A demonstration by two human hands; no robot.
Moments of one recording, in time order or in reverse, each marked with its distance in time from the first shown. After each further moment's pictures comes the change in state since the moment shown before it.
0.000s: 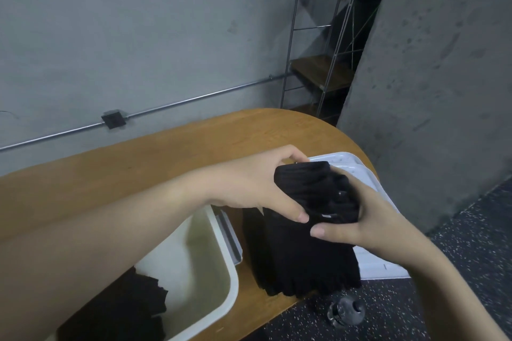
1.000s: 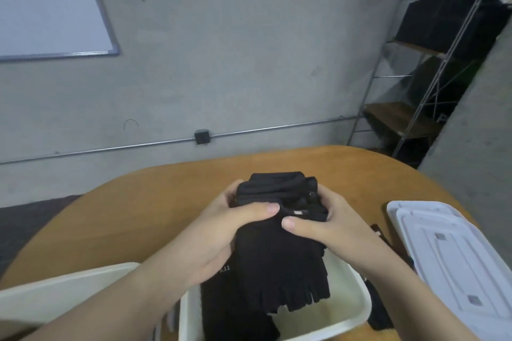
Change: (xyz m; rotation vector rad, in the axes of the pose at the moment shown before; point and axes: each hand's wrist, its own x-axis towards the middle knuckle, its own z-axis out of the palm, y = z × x) left_hand -0.223 -0.092 -0.021 -0.873 0.677 -0.058; right_hand 0.061 -0.110 0.202 0.139 -0.199 -0.068
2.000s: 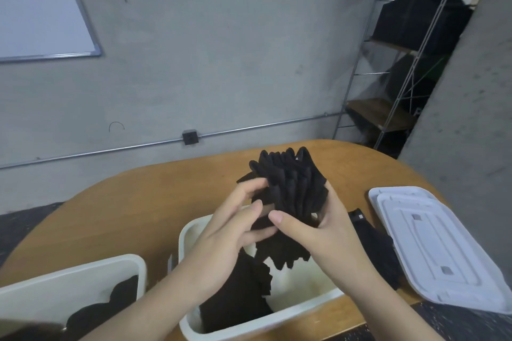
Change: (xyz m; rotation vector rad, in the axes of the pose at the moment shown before) left_hand -0.028 -0.033 0.014 0.111 -0.064 0.313; right_hand -0.040 0.009 0.037 0.021 0.354 -0.128
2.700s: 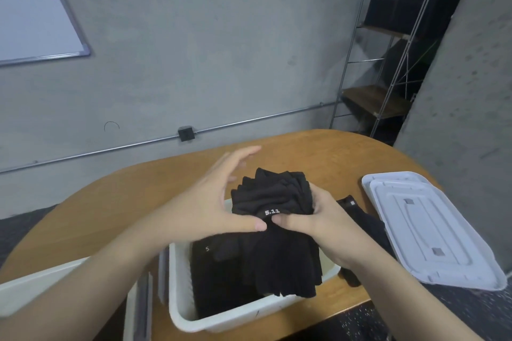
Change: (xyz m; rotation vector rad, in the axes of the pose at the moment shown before) left_hand 0.035 0.030 -0.022 0.786 -0.258 0.063; right_hand 0.014 0.023 -0.033 0.141 -0.262 0.219
